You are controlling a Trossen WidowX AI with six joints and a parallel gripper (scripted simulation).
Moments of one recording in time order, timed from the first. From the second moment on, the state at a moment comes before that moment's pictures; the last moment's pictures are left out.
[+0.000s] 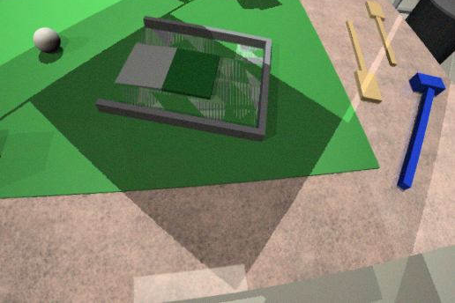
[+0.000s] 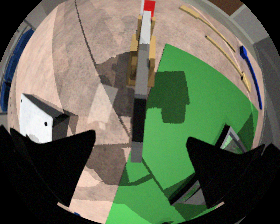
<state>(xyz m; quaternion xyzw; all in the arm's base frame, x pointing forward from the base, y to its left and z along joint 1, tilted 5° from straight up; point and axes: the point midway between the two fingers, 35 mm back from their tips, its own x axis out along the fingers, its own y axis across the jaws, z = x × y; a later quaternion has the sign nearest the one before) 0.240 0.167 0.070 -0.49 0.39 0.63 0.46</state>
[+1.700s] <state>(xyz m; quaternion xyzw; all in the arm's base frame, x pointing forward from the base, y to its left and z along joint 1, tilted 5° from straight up) 0.236 0.161 0.002 -0.49 0.39 0.63 0.45</state>
